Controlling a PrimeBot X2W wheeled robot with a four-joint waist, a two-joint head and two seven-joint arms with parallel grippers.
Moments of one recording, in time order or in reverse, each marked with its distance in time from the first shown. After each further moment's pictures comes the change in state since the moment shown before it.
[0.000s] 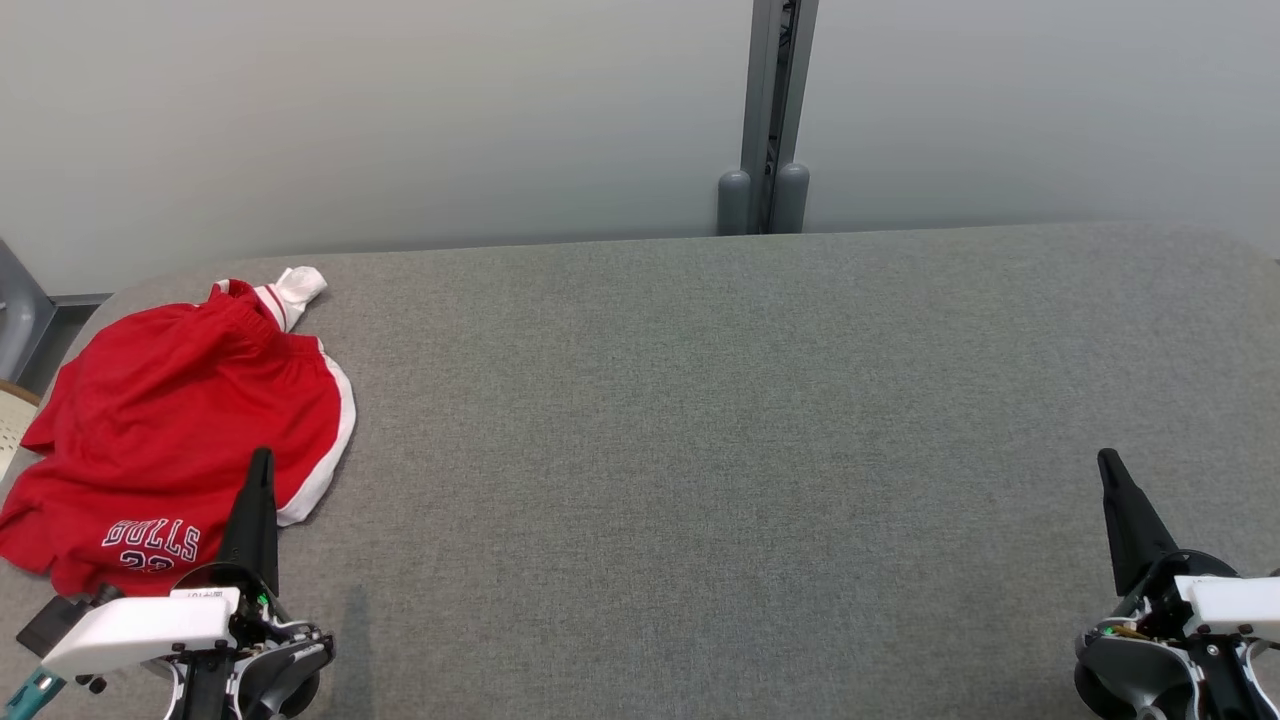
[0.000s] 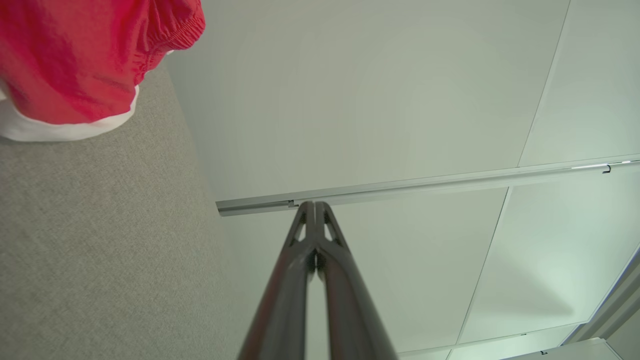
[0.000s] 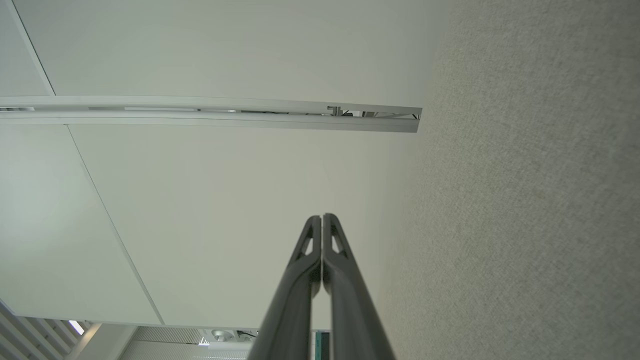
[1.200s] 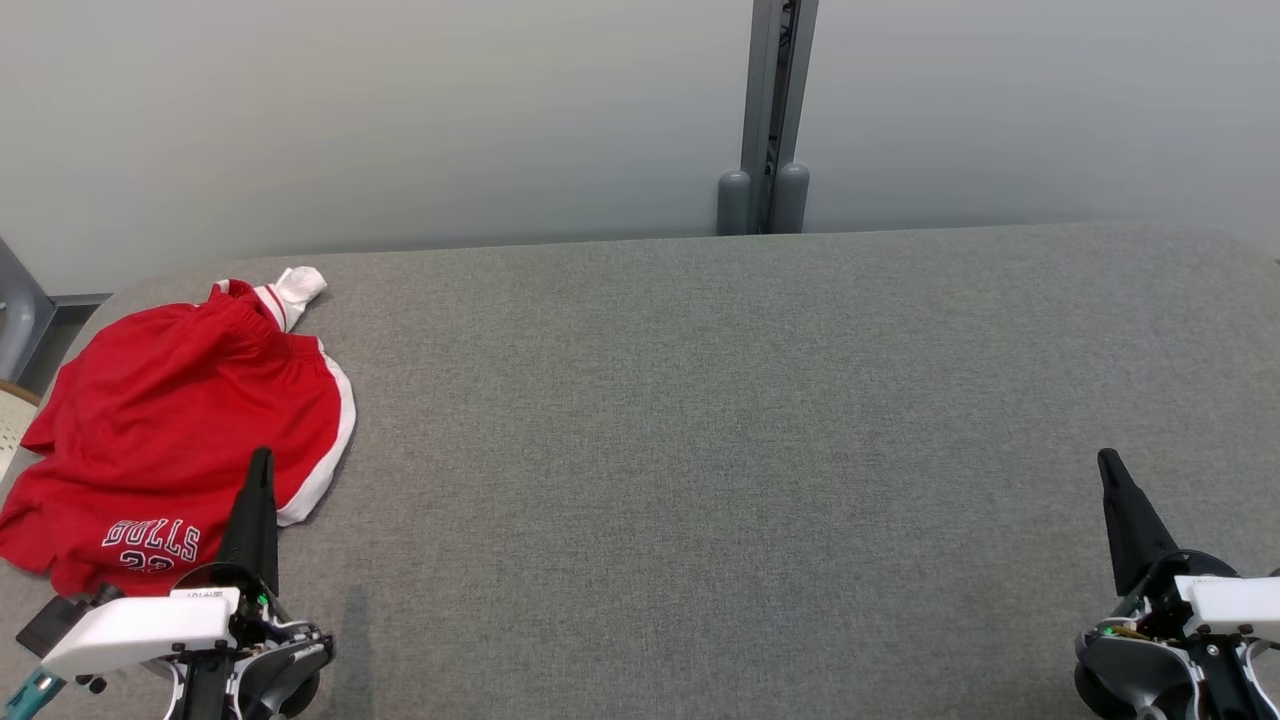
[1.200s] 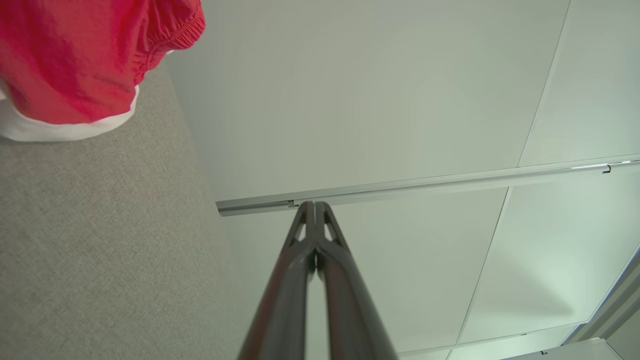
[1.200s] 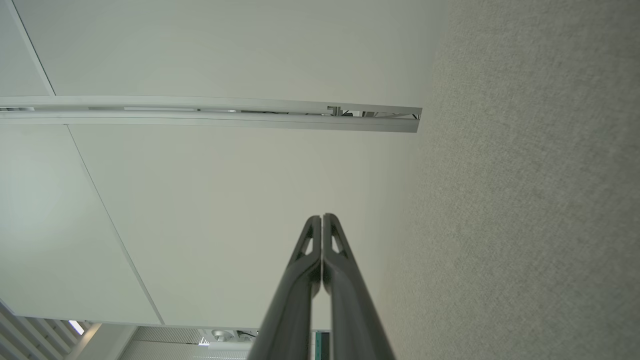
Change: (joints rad) left arm 0.000 0.000 0.000 0.000 0.000 0.000 0.000; right arm 0.000 0.000 0.000 0.000 0.000 0.000 0.000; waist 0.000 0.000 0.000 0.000
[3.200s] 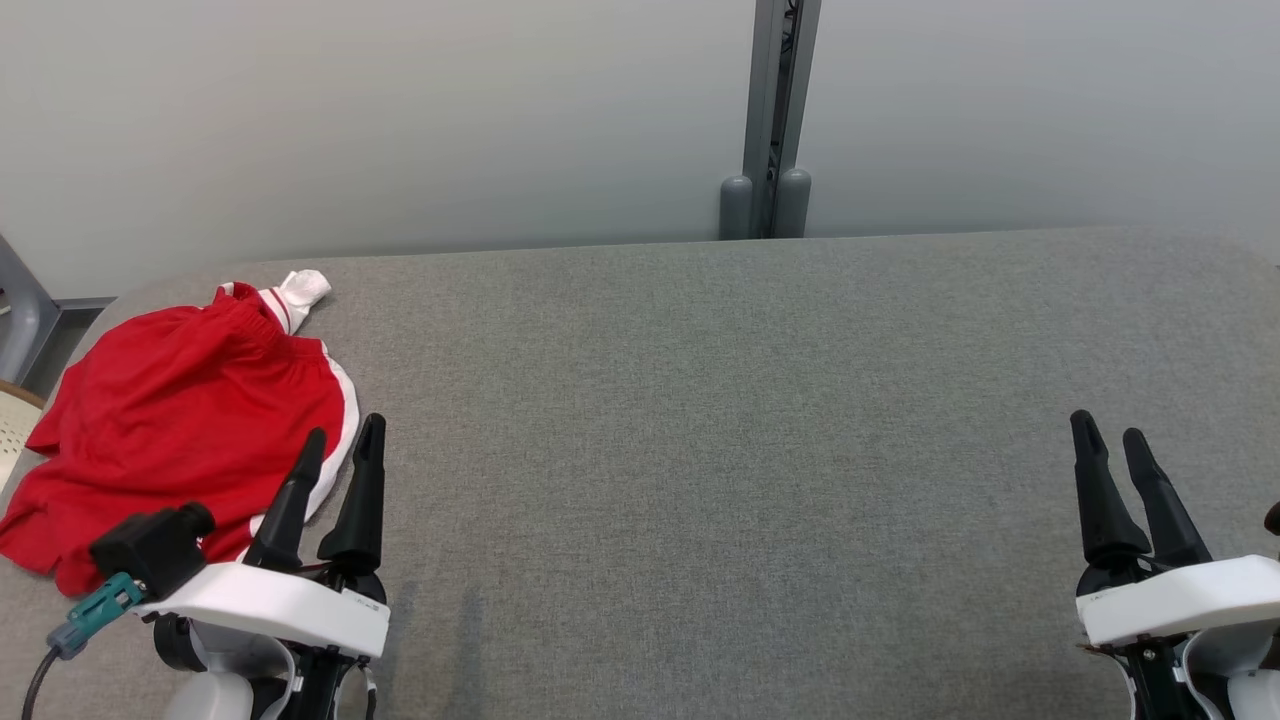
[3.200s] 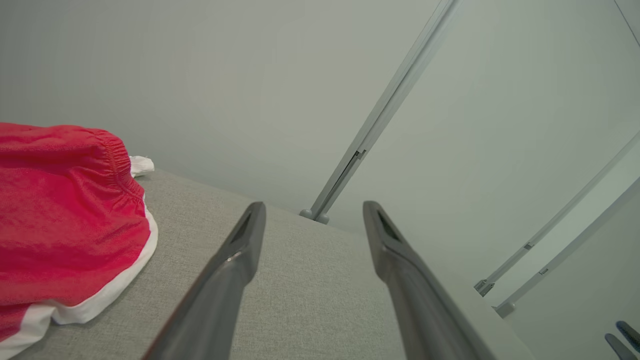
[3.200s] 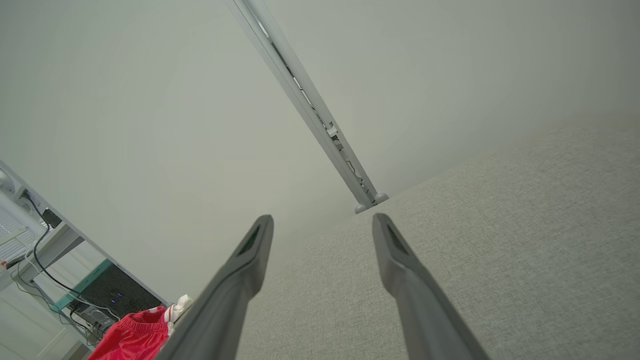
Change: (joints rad) left arm 0.000 0.093 -0.217 -0.084 0.833 0.035 -0.185; right arm 0.024 -0.055 0.091 -0.112 -0.867 -0.003 -0.185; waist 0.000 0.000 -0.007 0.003
